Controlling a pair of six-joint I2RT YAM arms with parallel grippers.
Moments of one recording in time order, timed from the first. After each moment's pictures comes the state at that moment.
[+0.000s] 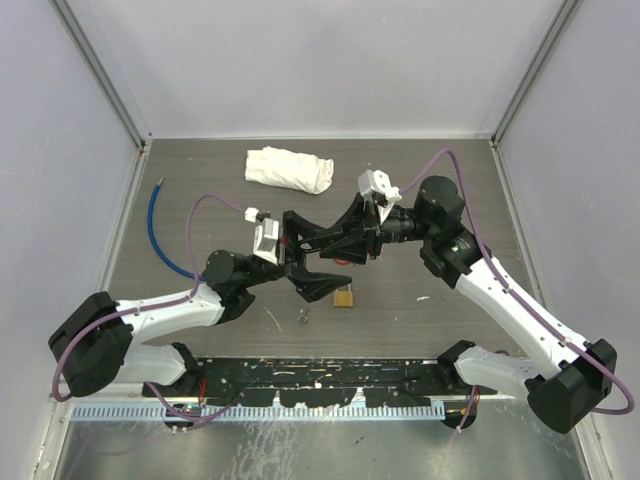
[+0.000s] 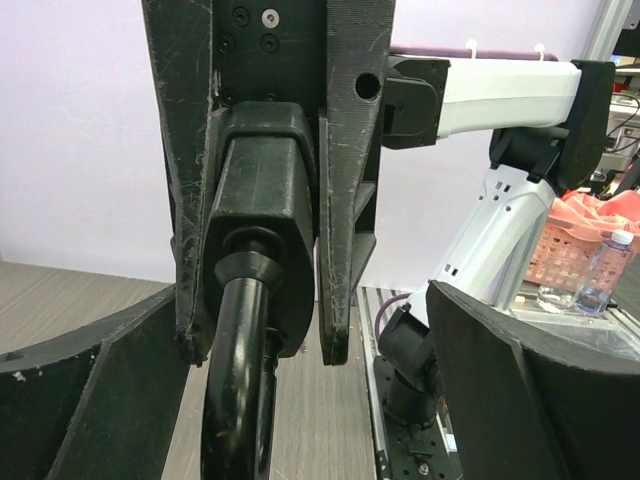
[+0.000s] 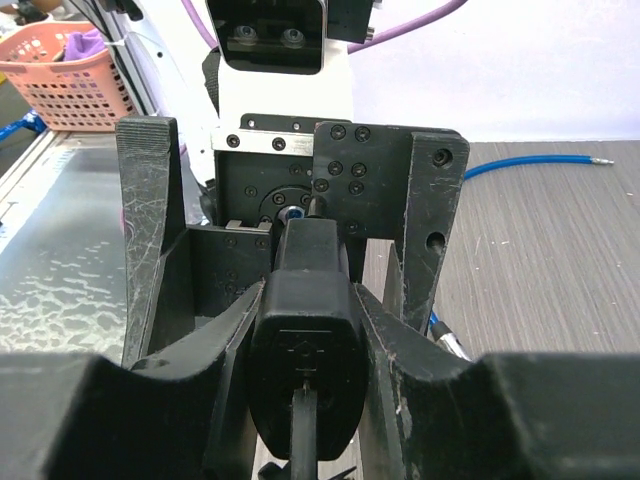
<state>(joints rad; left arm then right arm) -0.90 1.26 0.58 1.25 0.55 -0.44 0.58 1.08 1.01 0.11 -1.09 0.09</state>
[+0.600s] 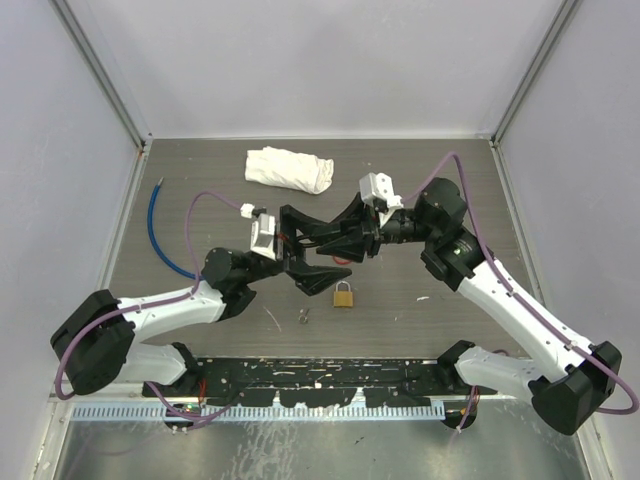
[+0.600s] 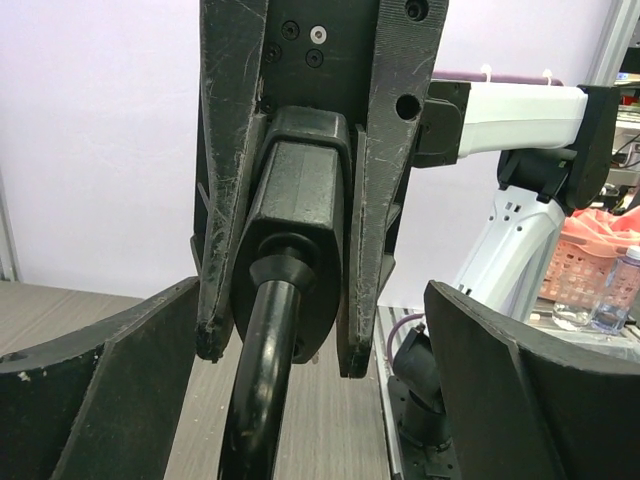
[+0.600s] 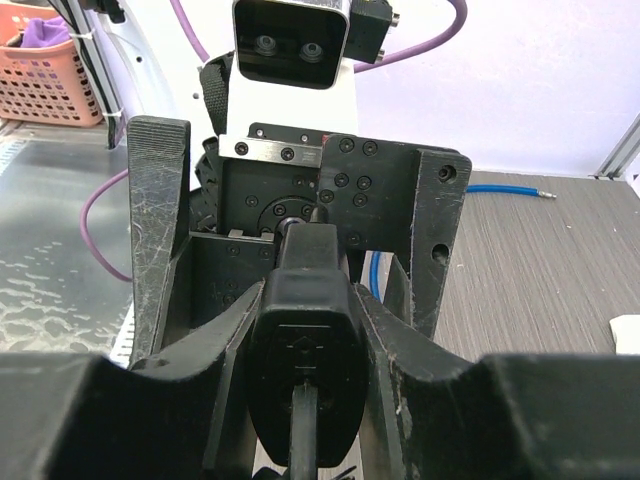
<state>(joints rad) -0.89 1.29 0.60 1.31 0.54 -0.44 0.62 1.08 1.02 0.11 -1.01 -0.01</state>
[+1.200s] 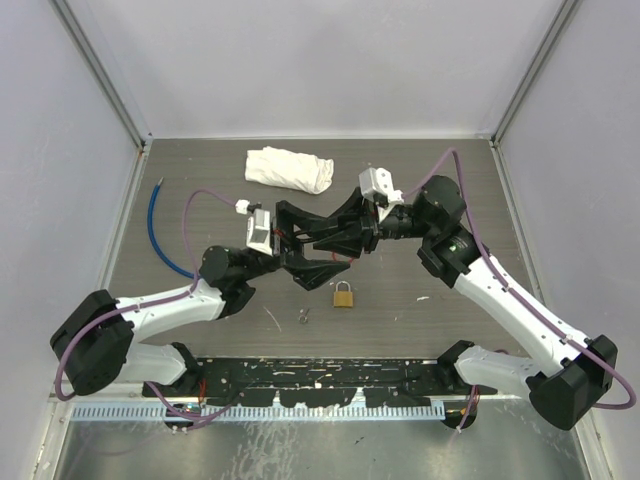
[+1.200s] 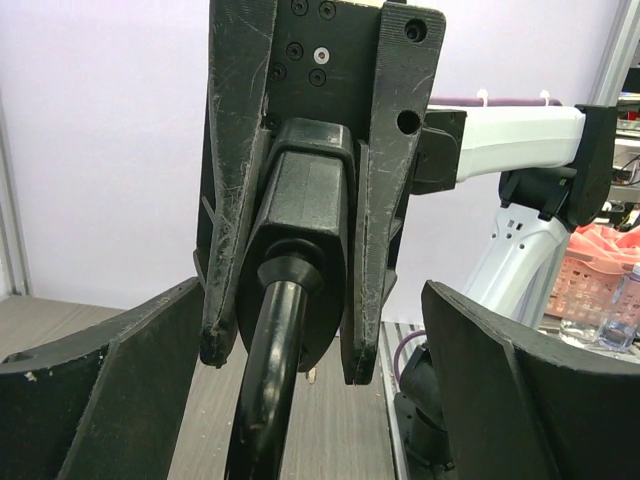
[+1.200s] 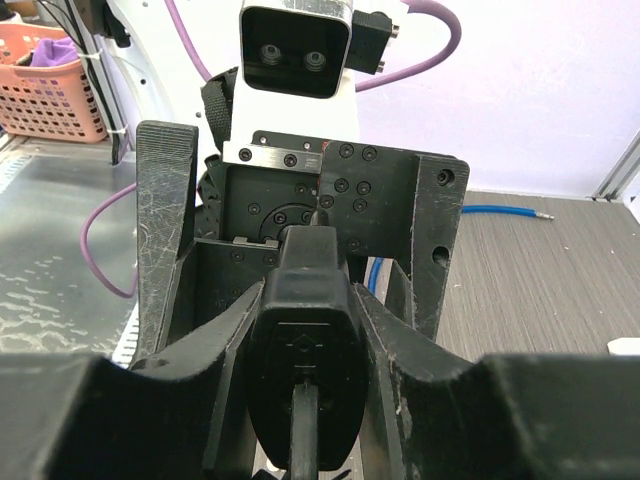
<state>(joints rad) -0.87 1.29 0.62 1.32 0.53 -0.46 0.63 1.12 1.02 0.19 -1.02 0.04</state>
